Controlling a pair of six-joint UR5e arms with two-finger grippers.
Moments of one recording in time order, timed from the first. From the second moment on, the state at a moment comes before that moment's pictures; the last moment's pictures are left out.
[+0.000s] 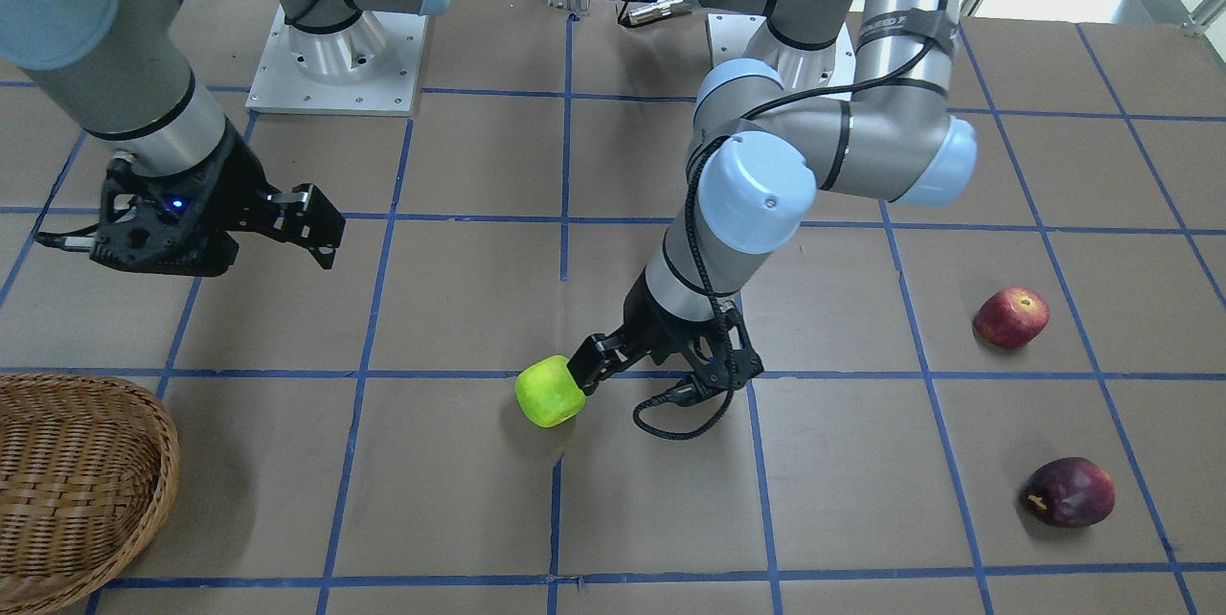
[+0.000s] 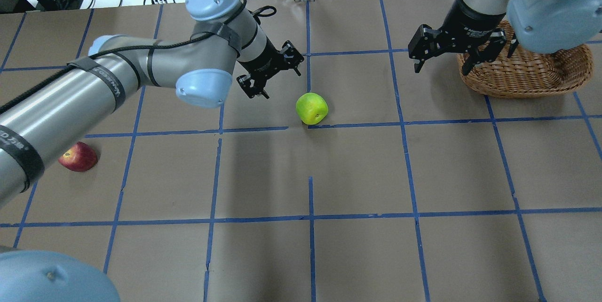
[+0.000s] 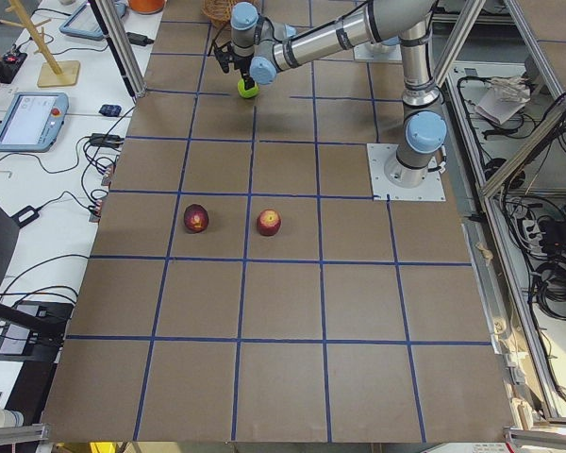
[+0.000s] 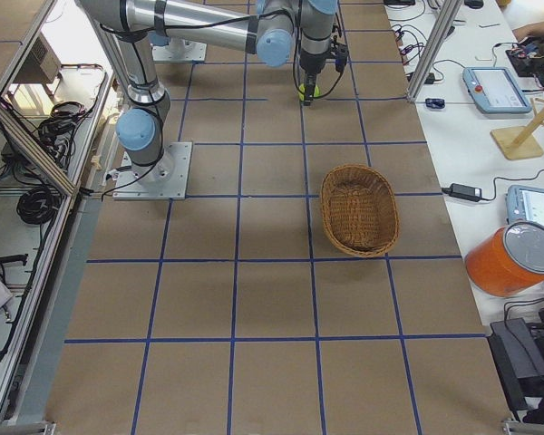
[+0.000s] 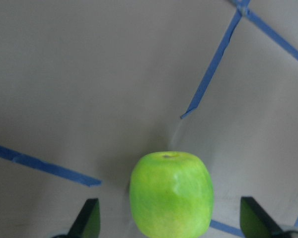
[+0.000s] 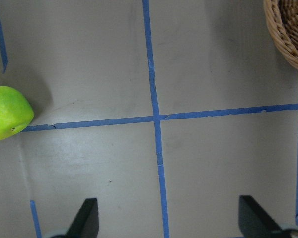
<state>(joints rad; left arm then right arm) -1.74 -1.98 -1.59 -1.04 1.33 -0.68 1.53 -1.45 1.61 -1.73 -1.51 0.02</state>
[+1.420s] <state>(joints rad) -1.14 -1.93 -1.48 -1.44 1.76 0.60 1.80 -1.08 1.60 -2.20 -1.43 0.01</state>
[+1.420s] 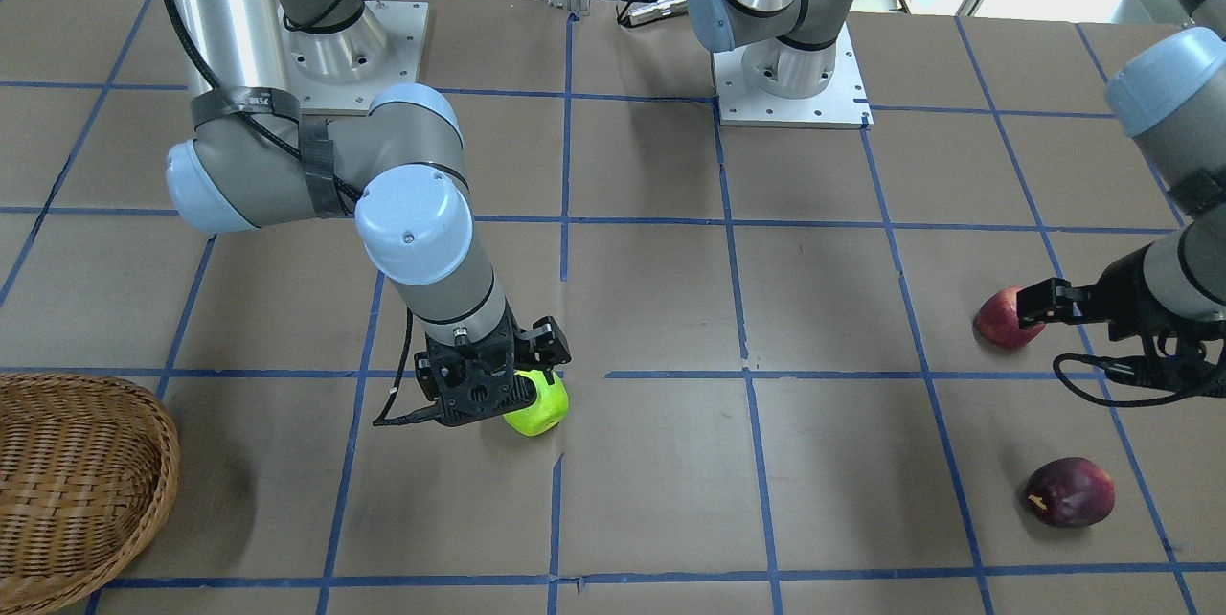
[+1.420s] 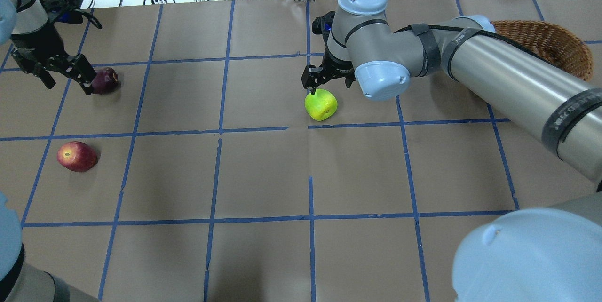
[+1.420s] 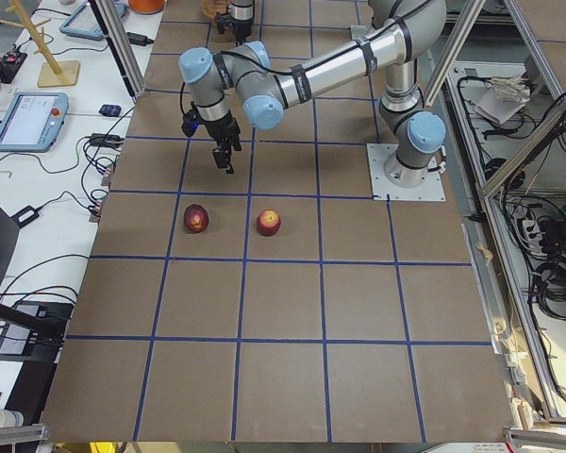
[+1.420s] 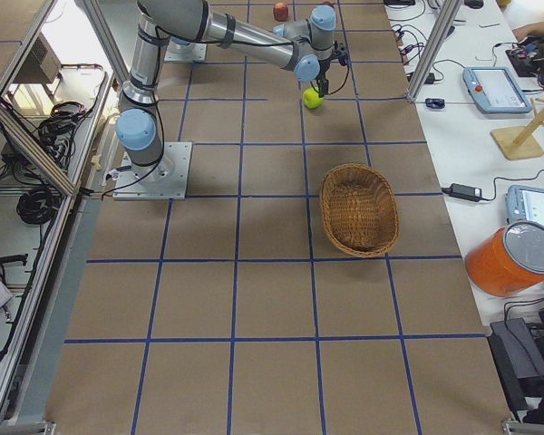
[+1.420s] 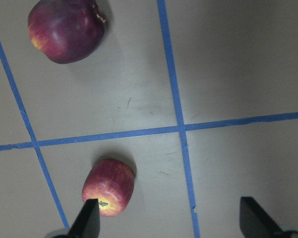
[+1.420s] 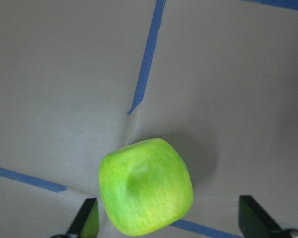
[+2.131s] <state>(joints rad) -0.96 -1.96 -1.73 -1.18 1.69 0.76 1.82 -1.01 1.61 -2.22 -1.40 0.00</state>
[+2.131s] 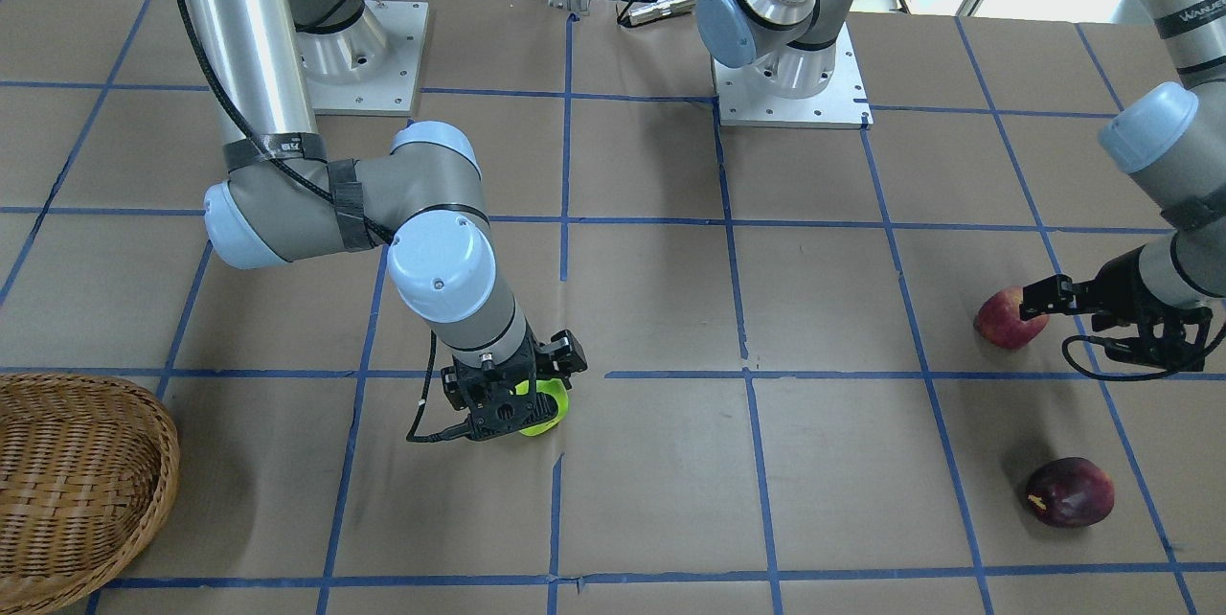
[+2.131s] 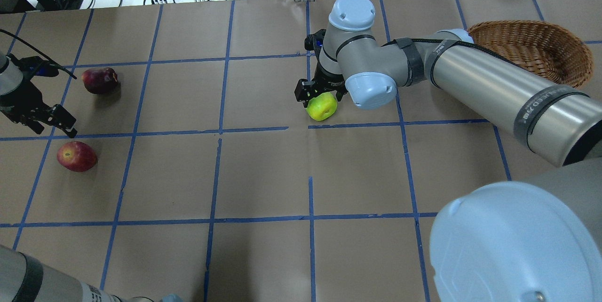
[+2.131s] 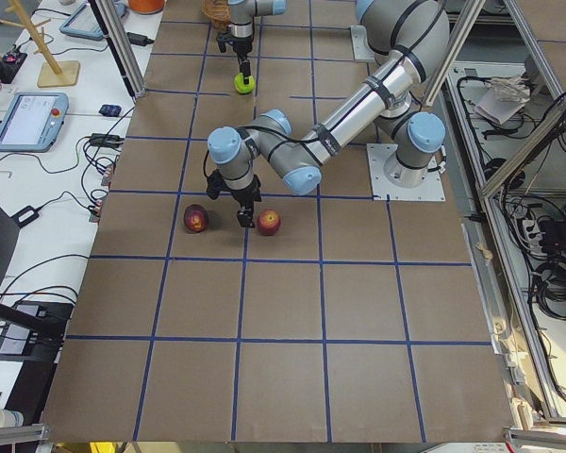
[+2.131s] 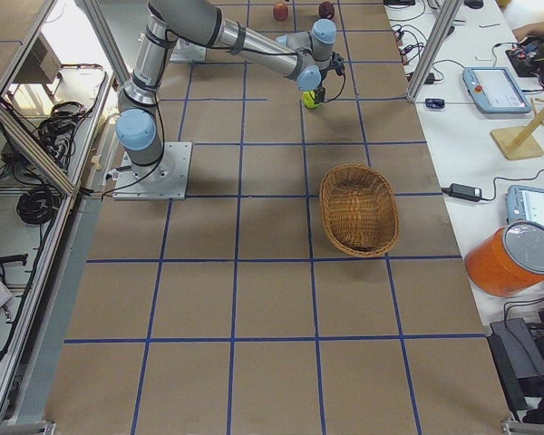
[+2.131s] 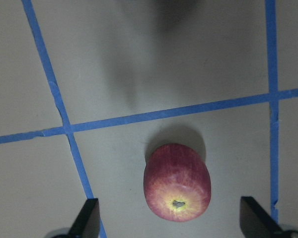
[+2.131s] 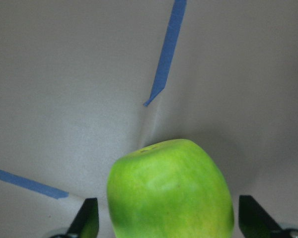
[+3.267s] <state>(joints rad) -0.96 -2.04 -1.76 -1.17 1.72 0.77 1.59 -1.16 1.49 -2.03 -1.42 -0.03</state>
